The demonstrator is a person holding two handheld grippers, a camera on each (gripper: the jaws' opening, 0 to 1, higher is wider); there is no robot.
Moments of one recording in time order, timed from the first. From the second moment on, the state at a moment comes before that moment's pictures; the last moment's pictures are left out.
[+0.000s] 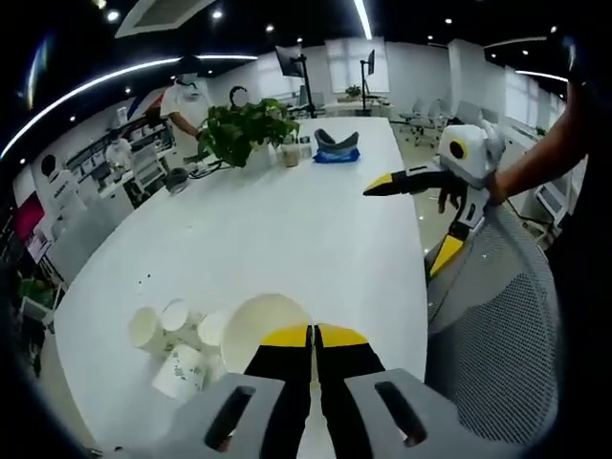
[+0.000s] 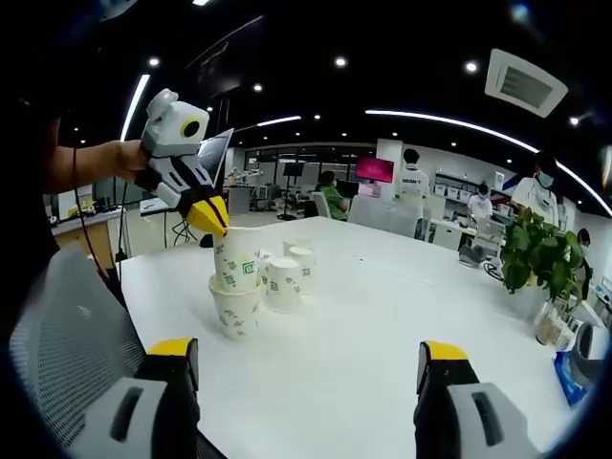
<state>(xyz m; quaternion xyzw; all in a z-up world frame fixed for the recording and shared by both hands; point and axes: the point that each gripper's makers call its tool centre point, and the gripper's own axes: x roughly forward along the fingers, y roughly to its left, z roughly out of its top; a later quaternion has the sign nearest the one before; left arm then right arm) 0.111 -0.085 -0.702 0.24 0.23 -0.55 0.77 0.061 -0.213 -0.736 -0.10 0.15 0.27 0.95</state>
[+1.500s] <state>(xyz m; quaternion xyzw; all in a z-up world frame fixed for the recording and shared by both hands) 0.097 -0.087 -0.759 0.23 0.28 -0.57 0.74 0.061 -0.214 -0.739 -0.10 0.16 0.27 0.94</state>
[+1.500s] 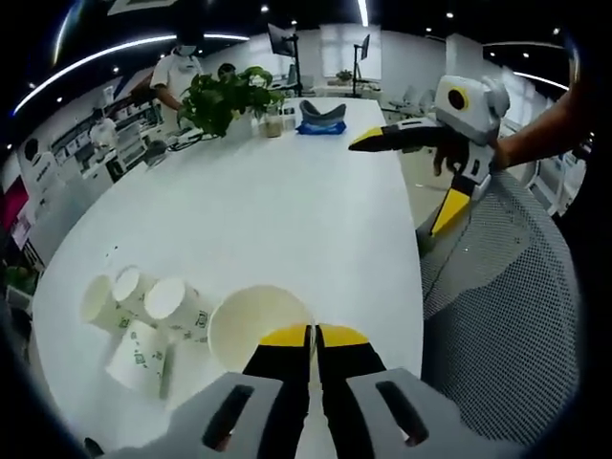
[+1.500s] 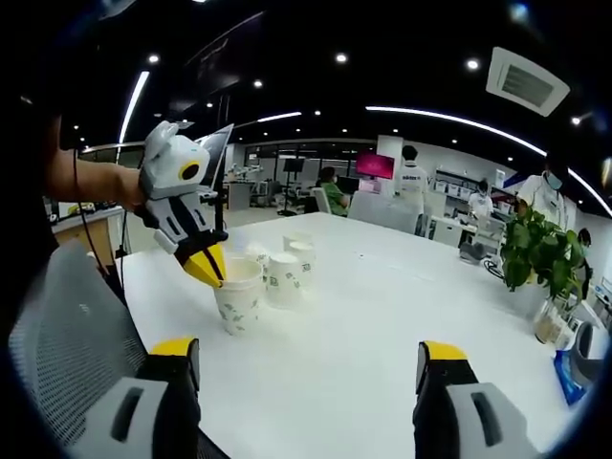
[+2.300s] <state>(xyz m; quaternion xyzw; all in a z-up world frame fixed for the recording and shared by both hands) 0.180 -0.052 -0.695 0.20 0.21 -0.52 0.80 0.061 -0.212 -0.738 -0.09 0.16 0.28 0.94</state>
